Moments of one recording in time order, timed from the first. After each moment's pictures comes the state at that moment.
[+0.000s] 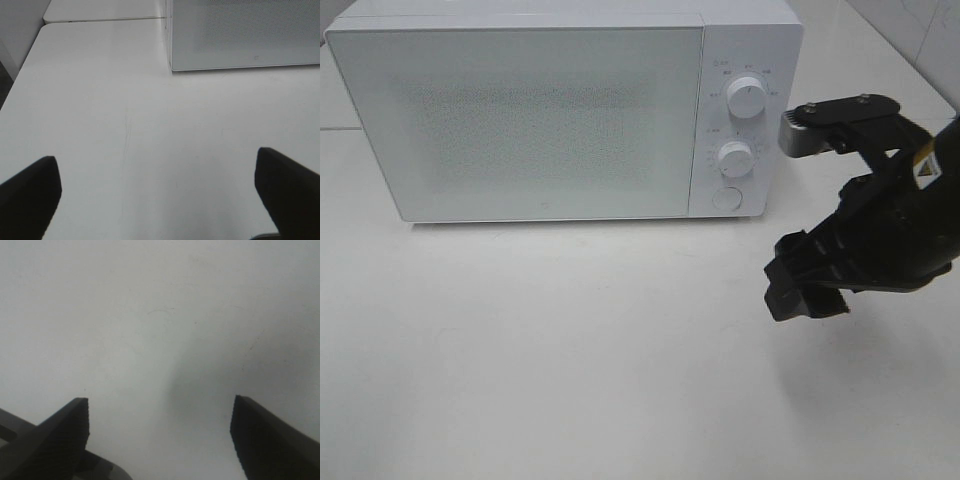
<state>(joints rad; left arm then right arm) 0.11 0.00 -0.52 -0.15 1.09 0.16 0.51 1.30 -0.75 0.02 0.64 0.13</state>
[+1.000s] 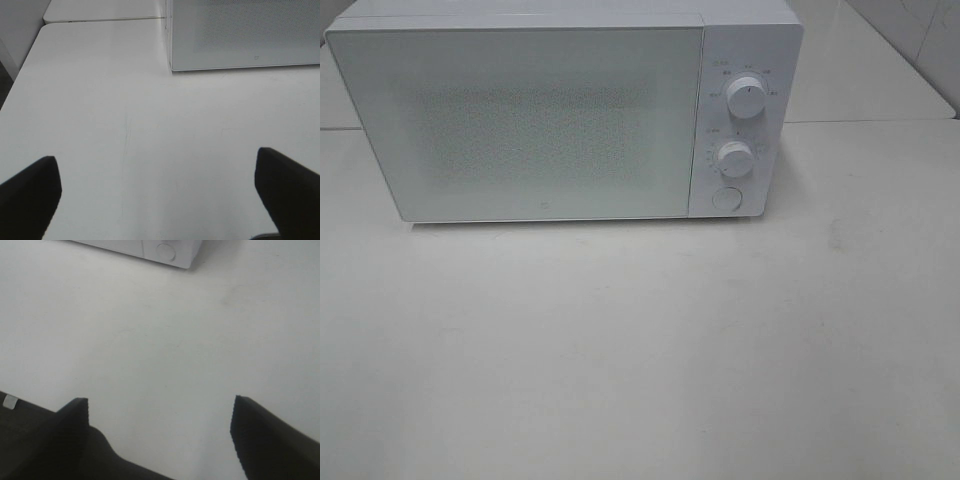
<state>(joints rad) 0.11 0.00 -0.52 -0.15 1.09 0.16 0.37 0.39 -0.68 -0.04 1.04 0.08</state>
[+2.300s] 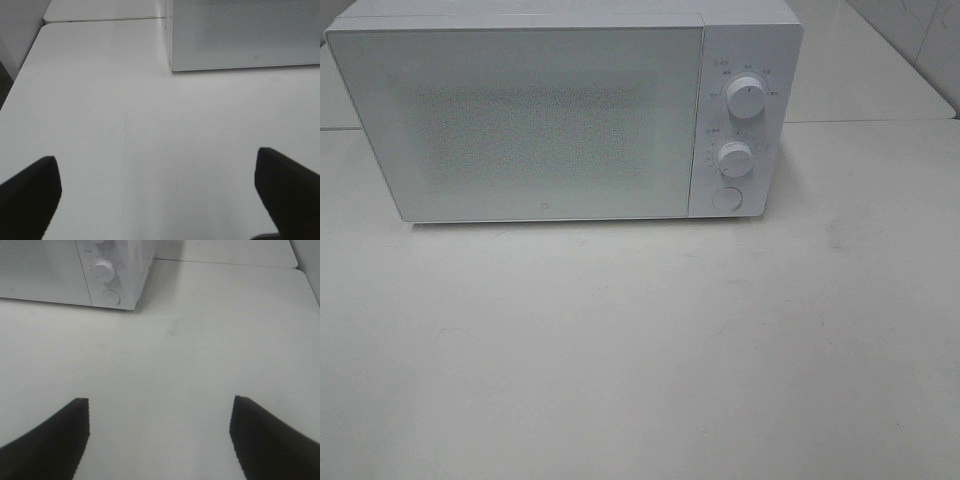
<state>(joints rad) 0.11 0.00 -0.52 -0.15 1.09 0.16 0.19 0.00 -0.50 -0.06 1.00 0.05</state>
